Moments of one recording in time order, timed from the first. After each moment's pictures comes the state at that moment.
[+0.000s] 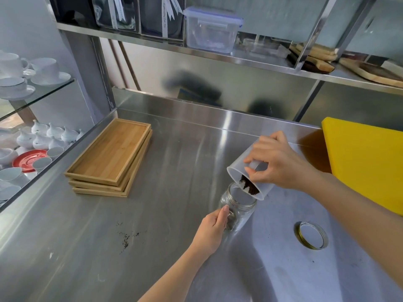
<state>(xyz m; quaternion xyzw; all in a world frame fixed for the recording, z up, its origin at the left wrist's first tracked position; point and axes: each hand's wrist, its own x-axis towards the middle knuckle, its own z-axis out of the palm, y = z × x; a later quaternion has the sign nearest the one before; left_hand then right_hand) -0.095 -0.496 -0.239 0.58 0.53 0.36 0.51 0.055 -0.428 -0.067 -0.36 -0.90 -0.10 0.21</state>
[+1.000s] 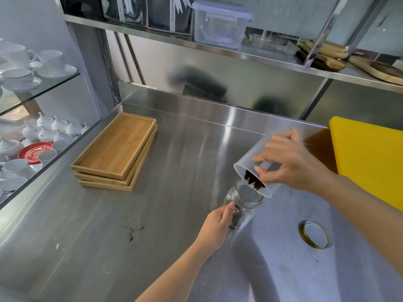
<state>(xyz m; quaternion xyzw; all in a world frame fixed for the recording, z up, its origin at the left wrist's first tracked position) -0.095 -0.496 -0.235 0.58 0.52 0.35 0.52 0.060 -0.436 -0.064 -0.32 -0.91 -0.12 0.21</state>
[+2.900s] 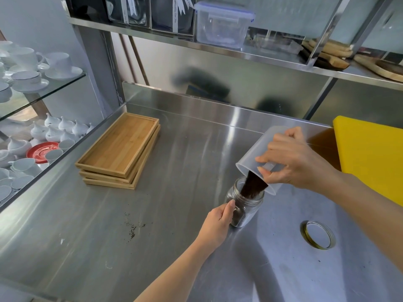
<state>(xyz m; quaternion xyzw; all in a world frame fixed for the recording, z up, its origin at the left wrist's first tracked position) -0.093 -0.496 -0.237 0.58 0.53 0.36 0.50 0.064 -0.440 -0.059 -0.29 -0.92 -0.14 0.21</state>
